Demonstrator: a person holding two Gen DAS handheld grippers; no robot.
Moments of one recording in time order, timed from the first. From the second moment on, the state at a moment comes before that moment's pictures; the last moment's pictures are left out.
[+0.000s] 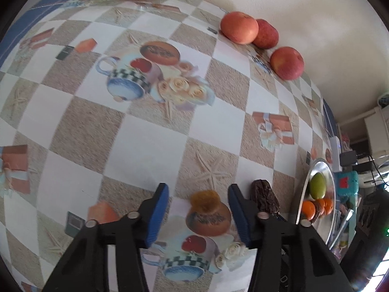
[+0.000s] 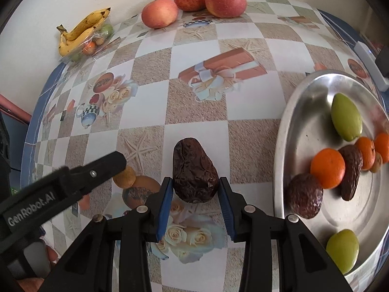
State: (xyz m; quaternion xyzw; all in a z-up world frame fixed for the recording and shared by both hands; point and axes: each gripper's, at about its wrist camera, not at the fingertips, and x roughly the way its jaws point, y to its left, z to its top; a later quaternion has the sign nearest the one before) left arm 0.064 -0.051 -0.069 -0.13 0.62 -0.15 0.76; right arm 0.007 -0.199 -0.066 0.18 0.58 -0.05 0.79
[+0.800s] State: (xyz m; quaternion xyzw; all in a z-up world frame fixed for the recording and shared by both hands) left arm 0.044 -0.094 -0.036 -0.15 0.58 -0.25 0.76; right arm -0.043 -0.264 -0.006 0.24 0.49 -0.13 0.83
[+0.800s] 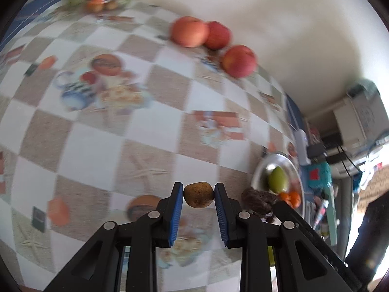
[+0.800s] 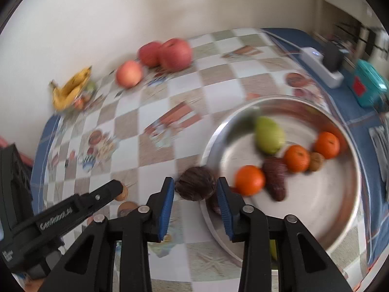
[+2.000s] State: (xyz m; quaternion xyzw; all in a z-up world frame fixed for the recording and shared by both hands) left arm 0.029 -0.131 -0.042 -0.12 0.60 -0.25 0.75; right arm -0.072 -0.309 -0.025 0.29 0.50 -0.18 0.80
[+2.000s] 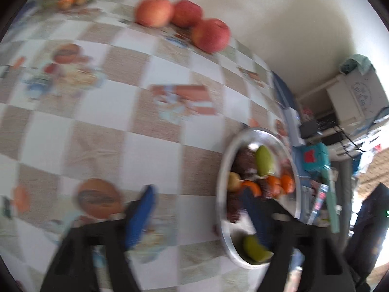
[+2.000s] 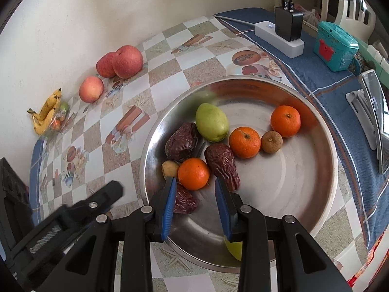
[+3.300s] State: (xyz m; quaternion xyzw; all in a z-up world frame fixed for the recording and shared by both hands) left arm 0.001 -0.038 -0.007 0.07 0.56 -0.05 0.83; right arm -0.084 -0.241 -0.008 0.15 0.50 -0.15 0.84
